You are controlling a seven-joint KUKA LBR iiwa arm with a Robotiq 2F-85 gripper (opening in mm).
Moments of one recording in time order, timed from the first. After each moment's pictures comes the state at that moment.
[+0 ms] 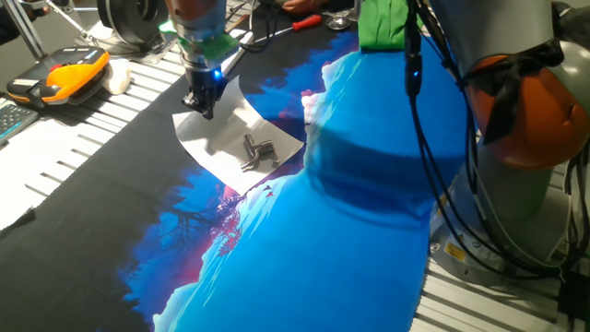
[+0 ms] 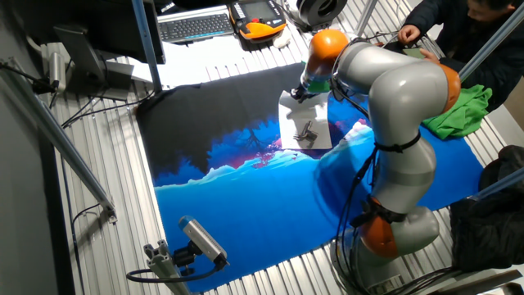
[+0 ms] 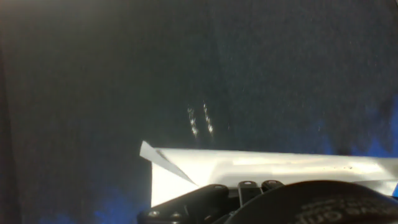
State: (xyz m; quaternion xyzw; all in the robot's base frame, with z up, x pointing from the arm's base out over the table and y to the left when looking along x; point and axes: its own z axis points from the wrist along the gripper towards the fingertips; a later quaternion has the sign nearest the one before) arm 0.645 -0.020 0.084 0.08 0.99 0.01 0.08
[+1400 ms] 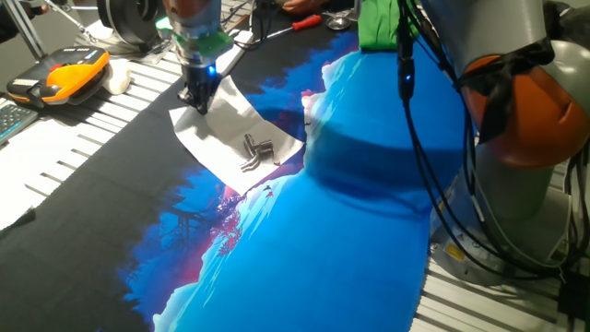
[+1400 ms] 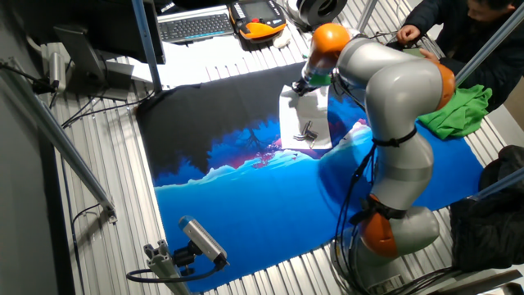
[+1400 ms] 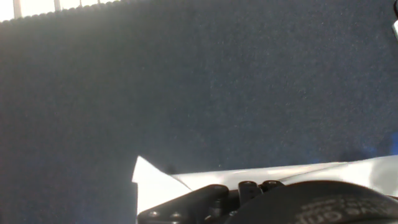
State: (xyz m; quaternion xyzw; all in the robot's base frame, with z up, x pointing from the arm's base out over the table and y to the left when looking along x) arm 0.673 -0.038 0.081 0.08 0.99 0.02 0.09
